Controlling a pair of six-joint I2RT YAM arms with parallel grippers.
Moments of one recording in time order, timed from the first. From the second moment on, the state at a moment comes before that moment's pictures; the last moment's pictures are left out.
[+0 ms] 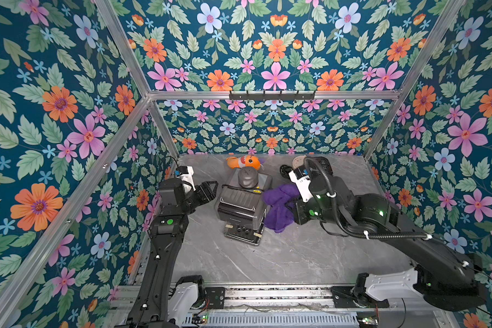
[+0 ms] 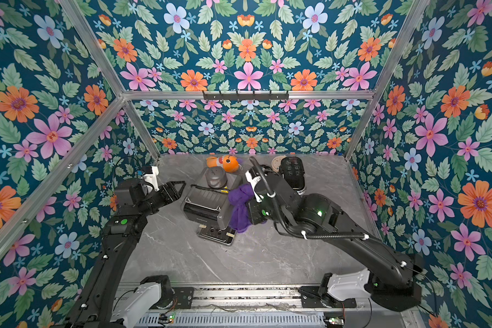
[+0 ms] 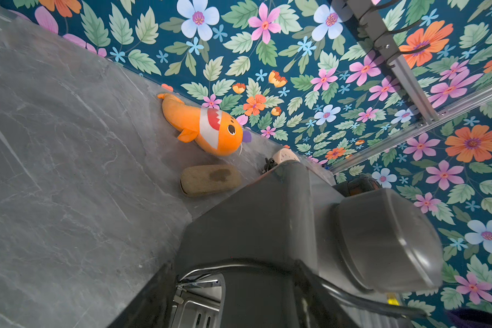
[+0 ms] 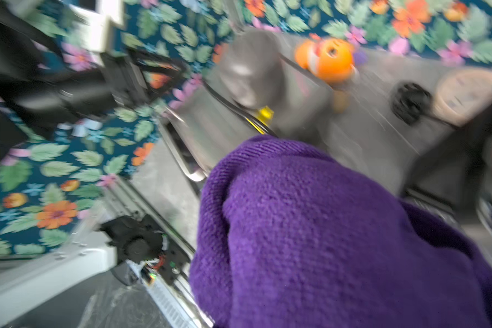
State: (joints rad) left arm 0.01 0.93 0.91 -0.37 0.43 -0.49; right arm 1.06 1.35 1.75 -1.02 0.14 0.48
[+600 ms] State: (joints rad) left arm 0.00 0.88 0.86 -0.38 0.40 -0.55; right arm 1.06 2.15 2.72 -1.20 0.02 0.30
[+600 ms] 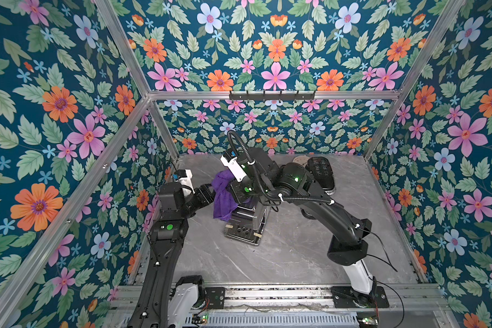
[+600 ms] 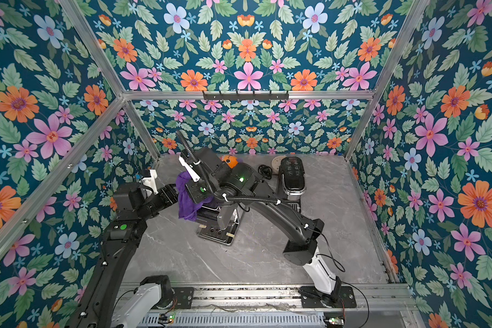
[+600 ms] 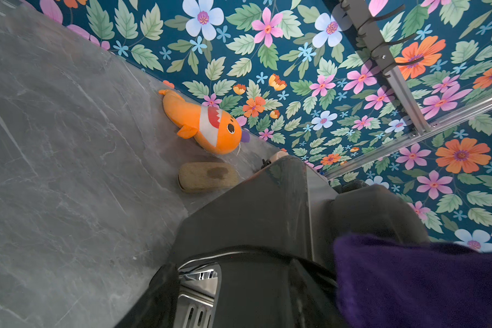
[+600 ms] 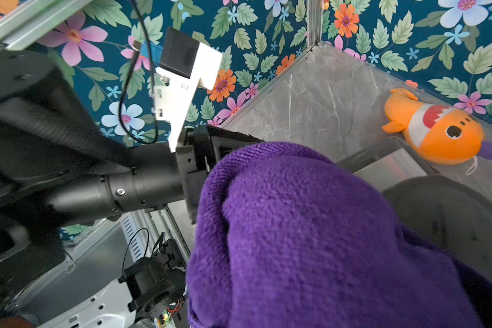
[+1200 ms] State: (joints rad) left arm 0.00 0.88 0.84 -0.40 0.37 -0.55; right arm 1.02 2.23 2.66 -1.00 0.10 0.27
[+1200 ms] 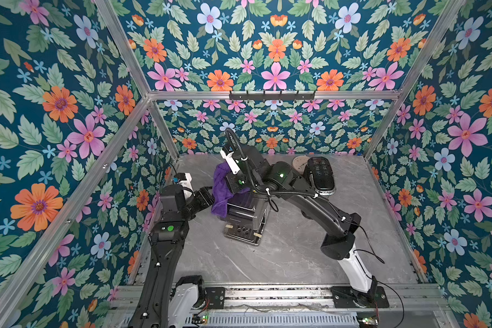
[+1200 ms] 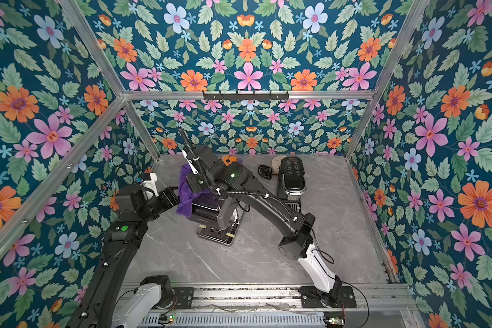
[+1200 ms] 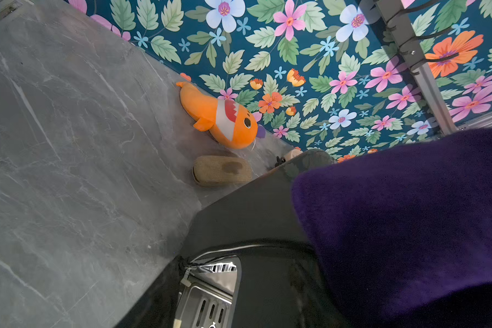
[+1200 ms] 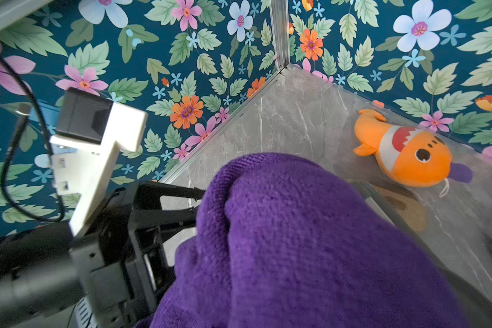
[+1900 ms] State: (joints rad) left arm 0.00 0.87 0.88 -0.41 0.31 -0.54; right arm 0.93 2.30 2.74 -0.83 0.11 0.34
